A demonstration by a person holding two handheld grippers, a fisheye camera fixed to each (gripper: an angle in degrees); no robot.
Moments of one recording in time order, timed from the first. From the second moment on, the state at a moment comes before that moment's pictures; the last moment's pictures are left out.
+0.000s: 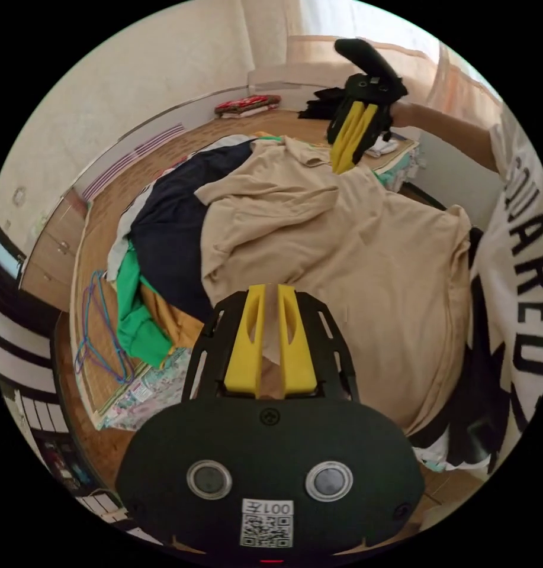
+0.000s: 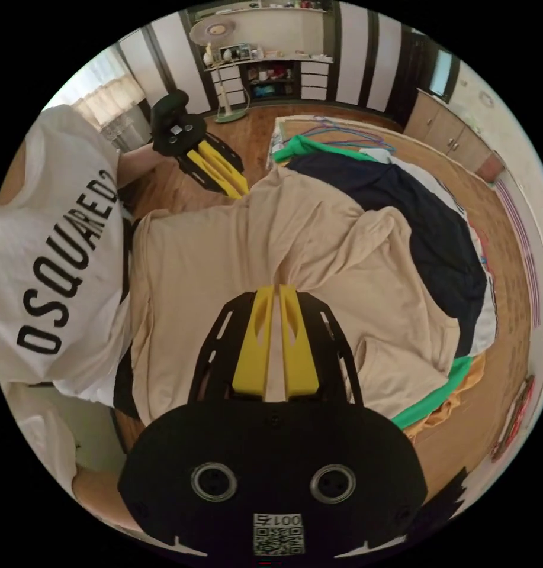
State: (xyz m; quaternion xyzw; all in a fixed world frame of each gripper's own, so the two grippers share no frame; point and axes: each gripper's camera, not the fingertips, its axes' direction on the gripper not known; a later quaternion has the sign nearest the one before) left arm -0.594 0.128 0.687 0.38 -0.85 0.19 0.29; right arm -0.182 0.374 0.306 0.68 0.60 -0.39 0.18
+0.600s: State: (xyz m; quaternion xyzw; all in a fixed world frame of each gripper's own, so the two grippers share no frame) left arm -0.579 0.125 0.661 0.49 -0.81 0.15 0.27; right arm -0.262 0.399 0.266 0.67 0.50 -0.53 0.13
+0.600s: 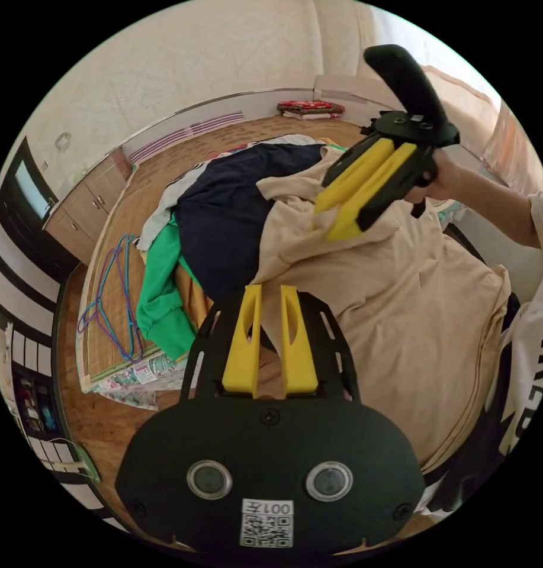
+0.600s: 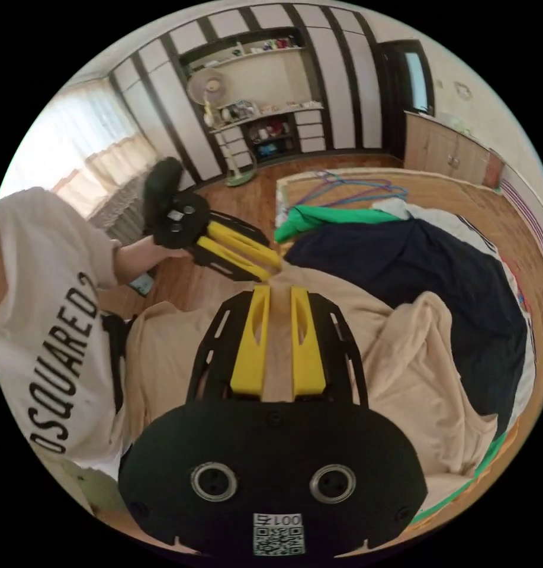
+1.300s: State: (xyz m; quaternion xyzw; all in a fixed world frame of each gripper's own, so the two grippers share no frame) left arm -0.590 0.102 0.672 0.40 -0.88 0.18 0.17; right arm -0.233 0.450 0.242 0.80 0.42 -0.38 0.18
